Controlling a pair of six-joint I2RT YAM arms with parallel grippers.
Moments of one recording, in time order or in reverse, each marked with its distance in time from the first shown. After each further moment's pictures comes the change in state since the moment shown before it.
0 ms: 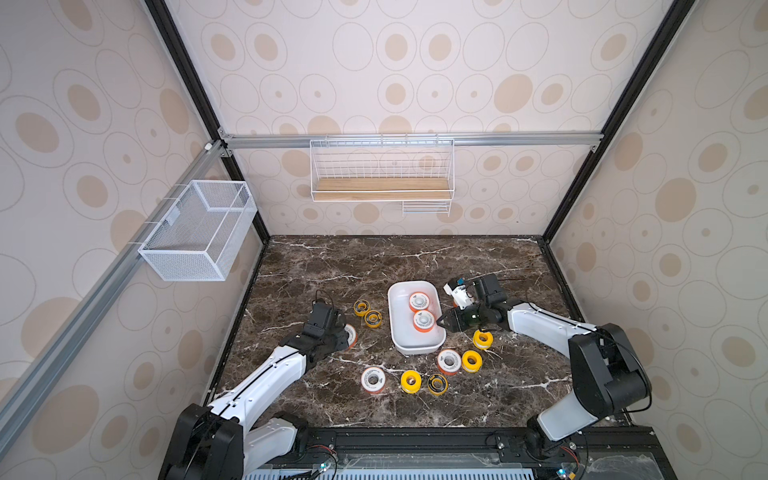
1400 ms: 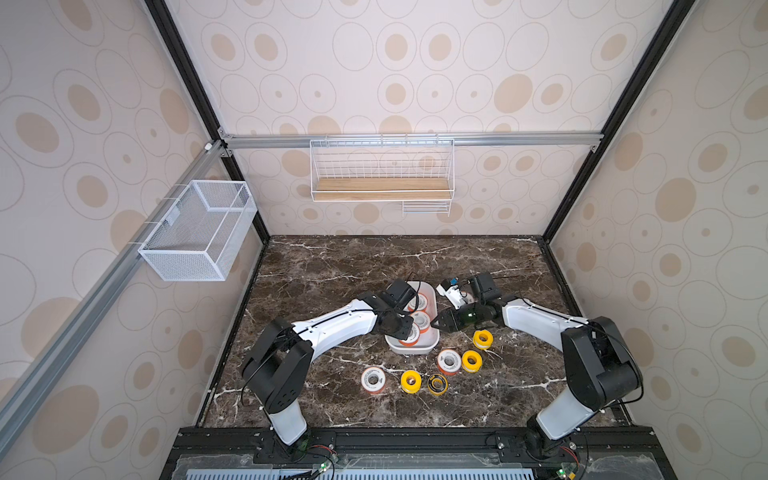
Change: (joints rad) left arm -0.374 0.604 0.576 -0.150 0.119 0.262; right arm 0.020 0.048 0.047 -0.030 -0.117 -0.031
